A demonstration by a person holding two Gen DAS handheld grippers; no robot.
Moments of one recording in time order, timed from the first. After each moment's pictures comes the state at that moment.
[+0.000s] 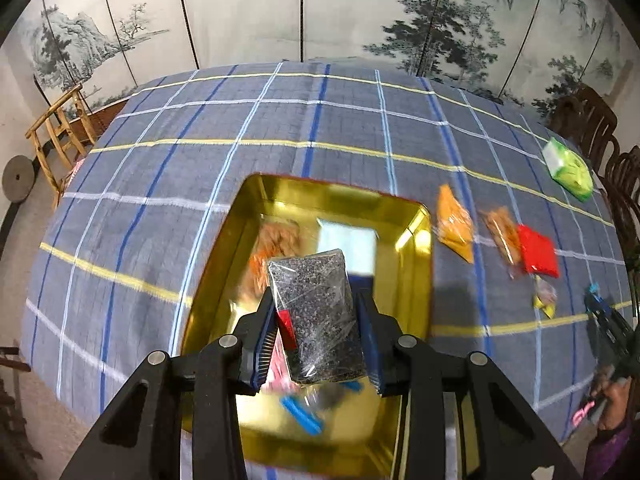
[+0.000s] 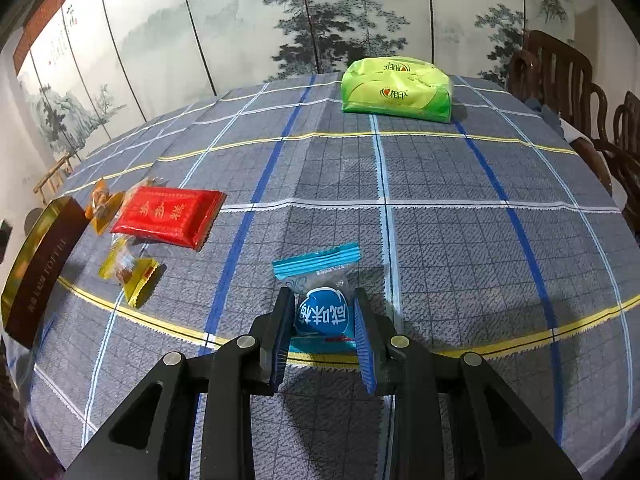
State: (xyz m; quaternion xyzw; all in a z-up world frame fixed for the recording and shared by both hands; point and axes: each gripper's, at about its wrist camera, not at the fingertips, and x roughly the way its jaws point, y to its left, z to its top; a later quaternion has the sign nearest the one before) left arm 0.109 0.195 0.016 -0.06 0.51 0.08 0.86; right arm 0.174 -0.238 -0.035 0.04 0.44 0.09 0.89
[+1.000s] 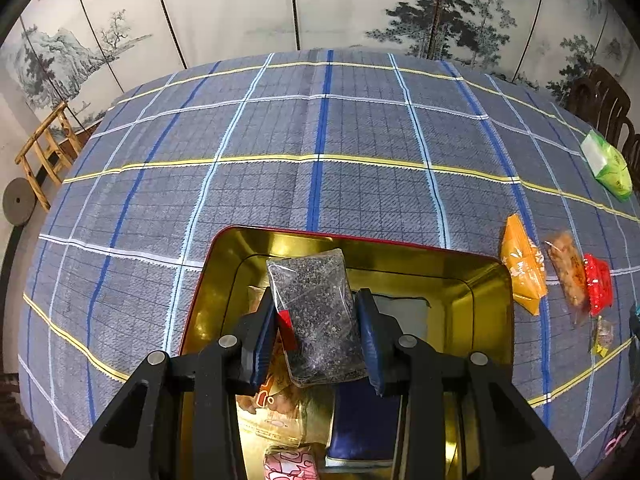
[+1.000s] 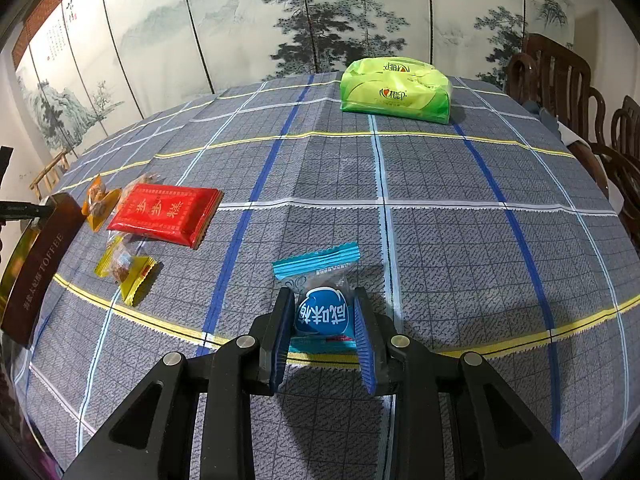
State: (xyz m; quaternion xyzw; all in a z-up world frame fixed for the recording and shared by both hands) left arm 0.188 0.212 -0.037 -0.02 0.52 0.08 0.85; right arm 0.174 -0.233 -0.035 0.03 0.44 0.09 0.89
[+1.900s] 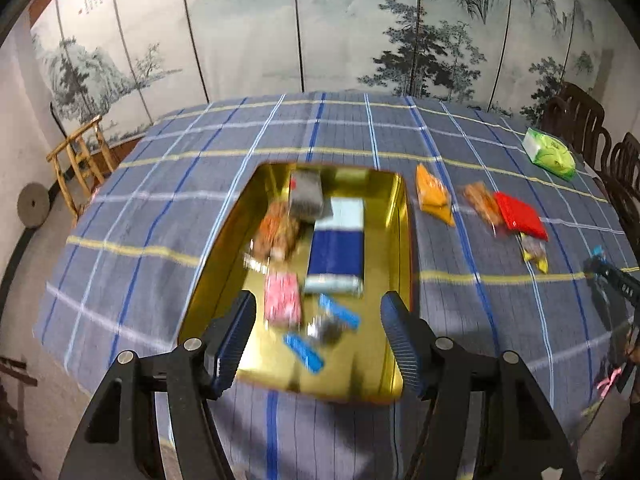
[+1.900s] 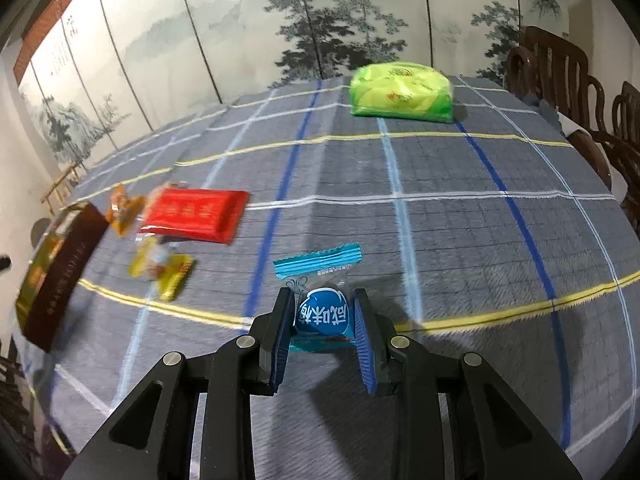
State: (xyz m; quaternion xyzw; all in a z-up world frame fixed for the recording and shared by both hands) left arm 0.004 0.162 0.018 -0.03 0.44 0.09 0.89; right arm 0.146 -0.223 -0.014 0.07 0.42 0.11 0.90
